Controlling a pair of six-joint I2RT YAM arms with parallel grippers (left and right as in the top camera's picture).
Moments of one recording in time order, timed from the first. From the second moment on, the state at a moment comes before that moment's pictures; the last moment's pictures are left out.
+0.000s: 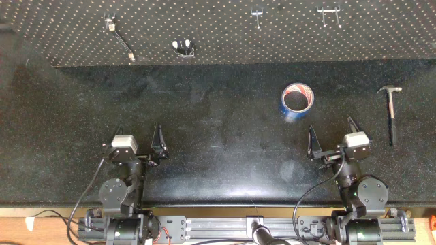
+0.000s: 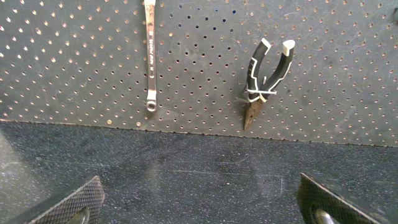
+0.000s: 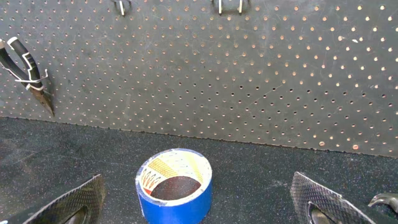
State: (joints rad) left arm 0.04 0.02 0.01 -0.07 0.05 -0.10; right arm 0.01 0.01 0.01 -0.05 -0.19 0.00
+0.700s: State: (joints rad) left arm 0.04 0.02 0.01 -0.07 0.04 -0.08; right arm 0.01 0.01 0.01 -0.06 -0.18 0.01
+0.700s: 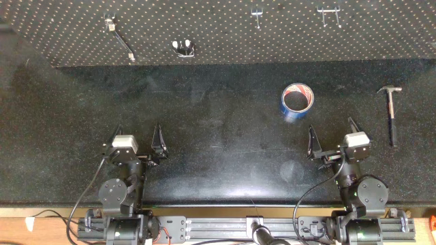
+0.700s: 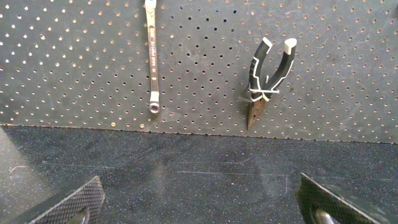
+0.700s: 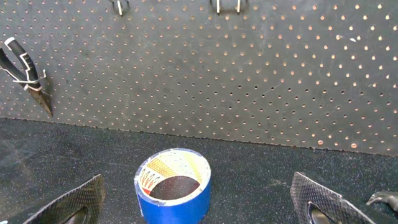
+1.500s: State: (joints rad) left arm 0.04 0.01 0.01 -0.07 0.03 -0.08; right arm 0.26 1.60 1.22 -0.79 -0.16 0.19
